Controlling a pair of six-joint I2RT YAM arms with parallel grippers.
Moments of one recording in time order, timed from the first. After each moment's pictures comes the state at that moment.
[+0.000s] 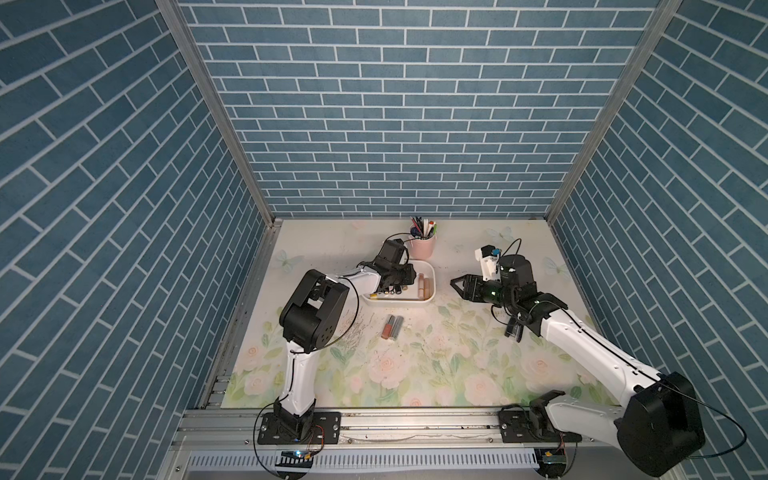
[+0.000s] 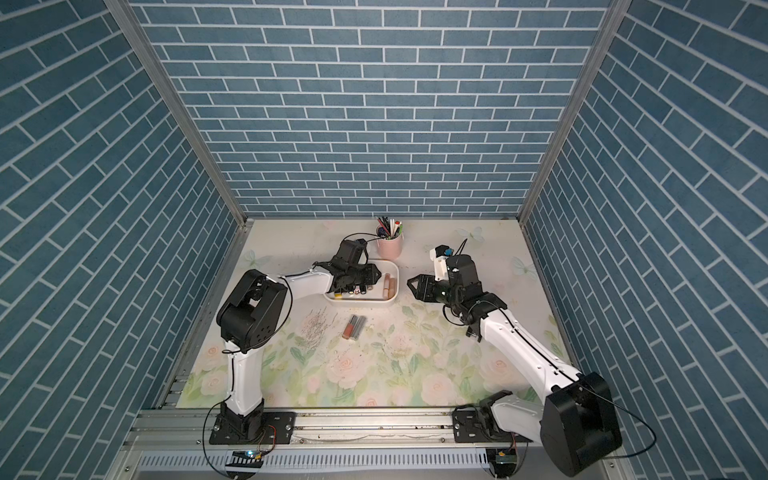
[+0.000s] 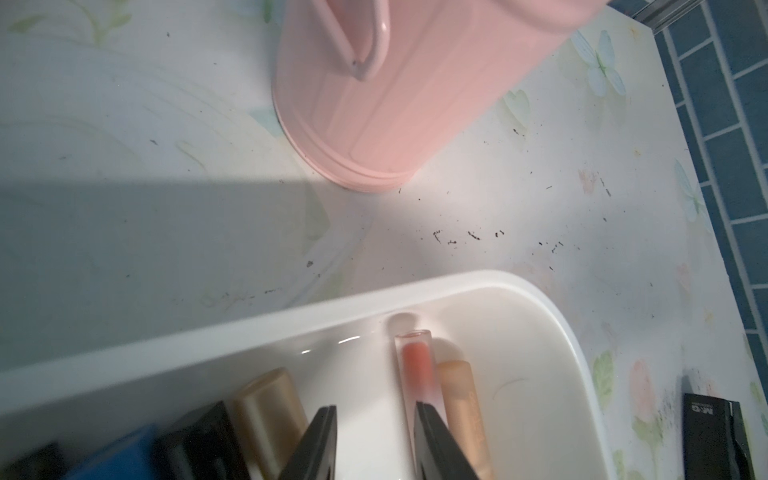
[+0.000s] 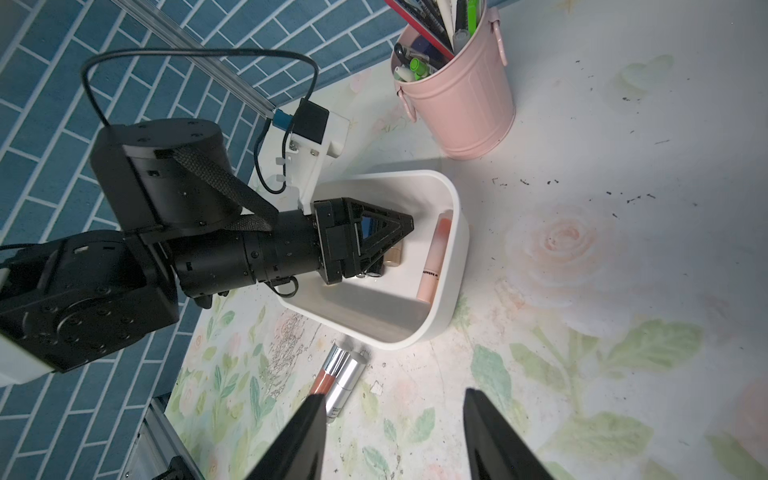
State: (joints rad) left arm -0.54 2.05 1.32 -0.06 0.19 -0.50; right arm 0.45 1.19 0.82 -0.22 -0.35 0.50
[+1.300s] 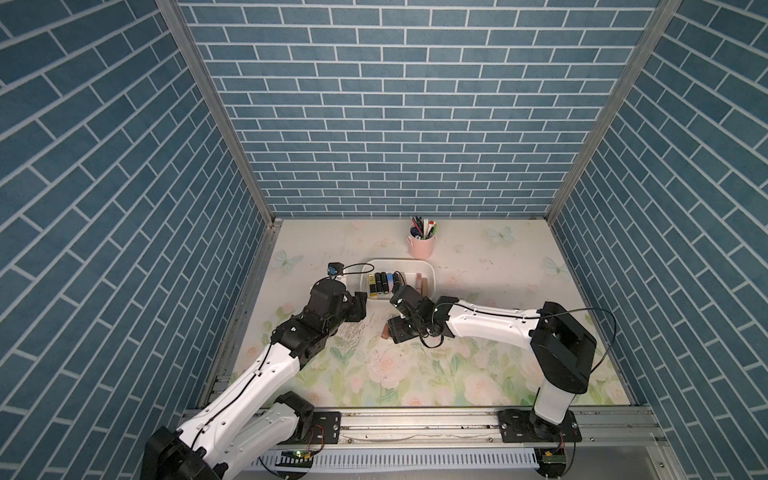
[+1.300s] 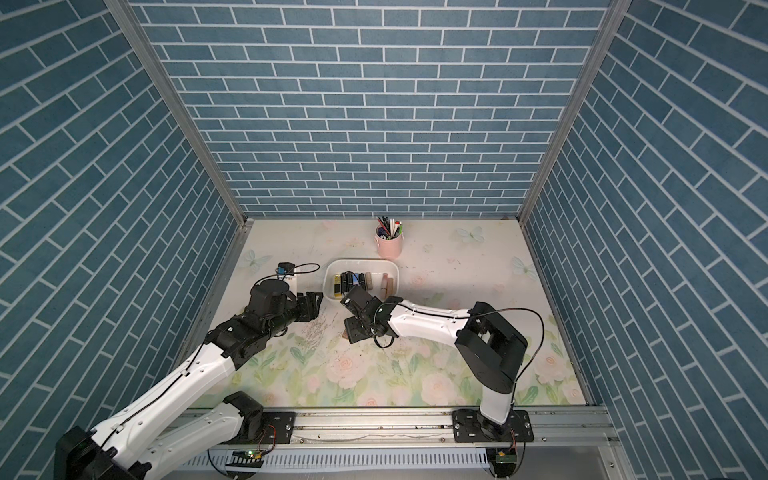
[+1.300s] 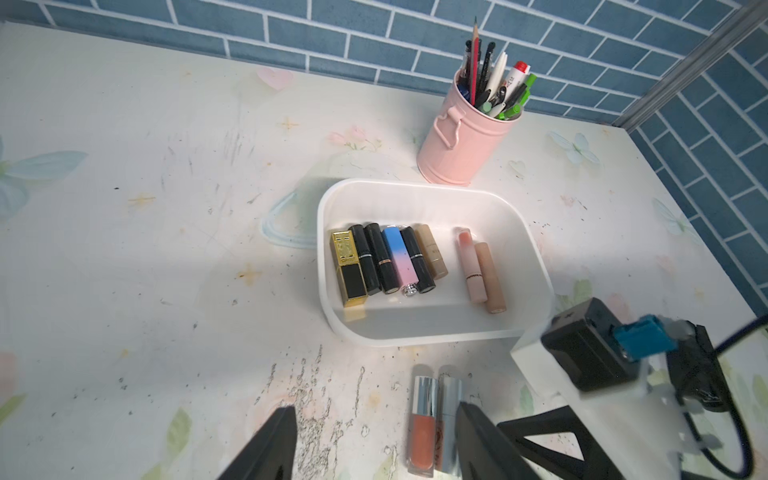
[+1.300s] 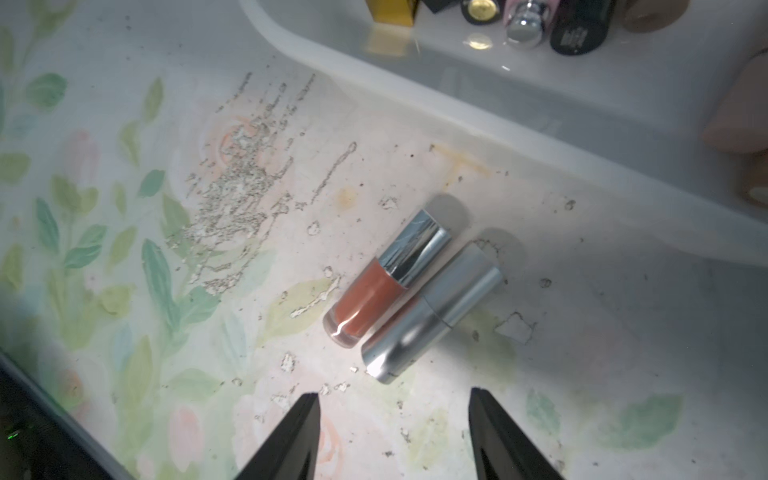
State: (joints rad) left arm -0.52 0.91 0.68 -0.37 -0.14 -0.43; right arm 1.06 1.80 1.20 -0.47 0.02 0.60
